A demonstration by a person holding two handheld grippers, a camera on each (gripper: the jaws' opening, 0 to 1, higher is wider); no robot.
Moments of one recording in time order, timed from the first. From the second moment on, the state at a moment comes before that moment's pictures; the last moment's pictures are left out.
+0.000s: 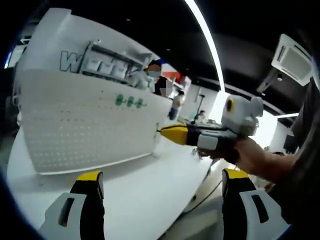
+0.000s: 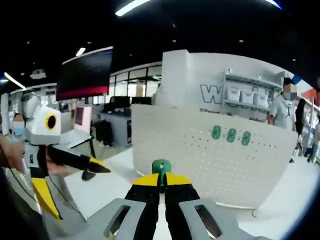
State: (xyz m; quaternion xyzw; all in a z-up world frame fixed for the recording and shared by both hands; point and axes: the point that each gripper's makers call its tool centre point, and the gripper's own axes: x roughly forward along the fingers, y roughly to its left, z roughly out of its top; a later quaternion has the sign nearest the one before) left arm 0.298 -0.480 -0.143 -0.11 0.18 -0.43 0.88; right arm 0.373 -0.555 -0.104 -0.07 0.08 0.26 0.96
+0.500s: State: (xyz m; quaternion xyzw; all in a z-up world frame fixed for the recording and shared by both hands) left arm 0.299 -0.479 -0.144 -0.10 0.19 -0.42 0.88; right arm 0.440 -0.606 -0.086 -0.09 0.05 0.20 0.97
